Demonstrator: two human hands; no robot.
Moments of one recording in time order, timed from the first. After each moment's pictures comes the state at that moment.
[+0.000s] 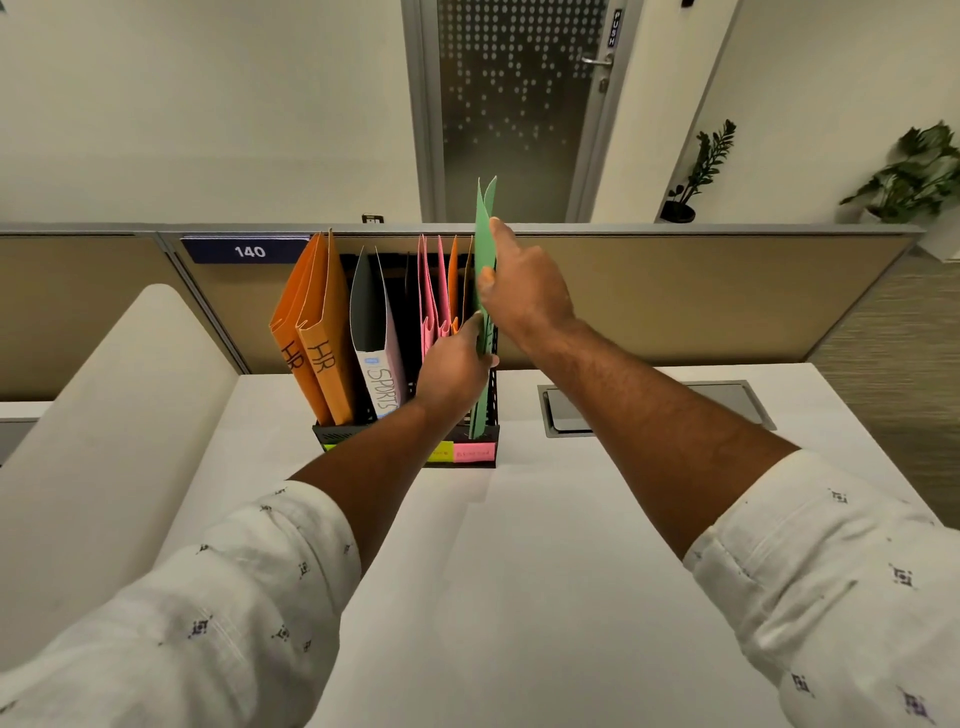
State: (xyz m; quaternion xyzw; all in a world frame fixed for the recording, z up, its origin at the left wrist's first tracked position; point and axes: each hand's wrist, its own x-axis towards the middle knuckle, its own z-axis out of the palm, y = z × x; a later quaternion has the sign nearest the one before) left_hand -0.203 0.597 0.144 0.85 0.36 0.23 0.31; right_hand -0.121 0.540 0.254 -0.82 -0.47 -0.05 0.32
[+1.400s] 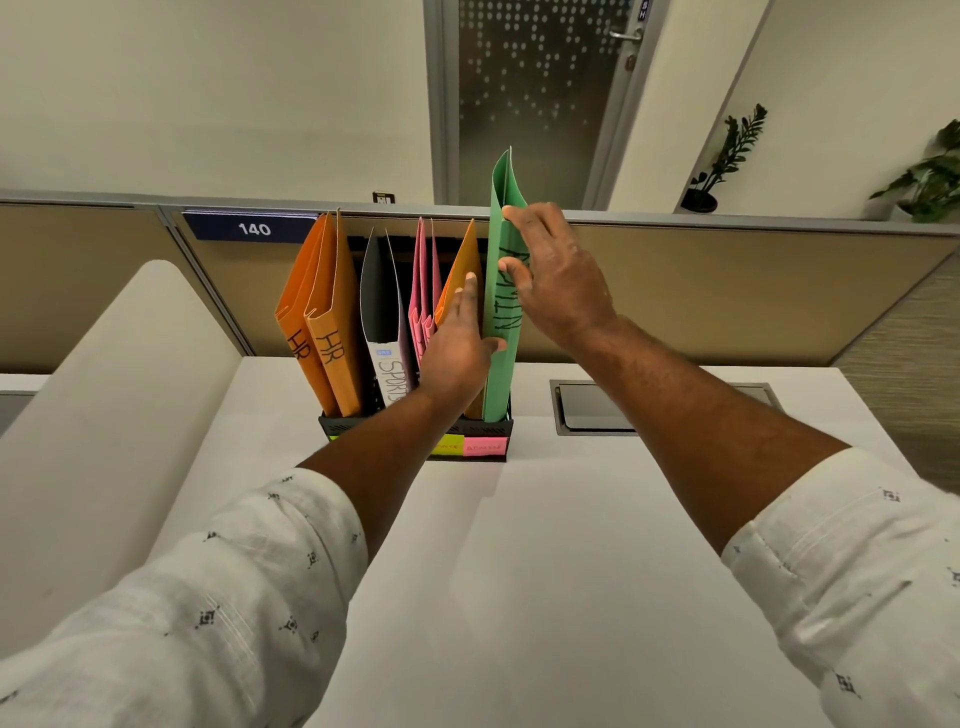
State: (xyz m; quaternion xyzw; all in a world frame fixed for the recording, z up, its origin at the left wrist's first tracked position) left_hand -0.192 0.629 0.130 0.82 0.38 0.24 0.35; right_hand -0.072 0.559 0.219 -0.74 -0.58 -0.15 0.32
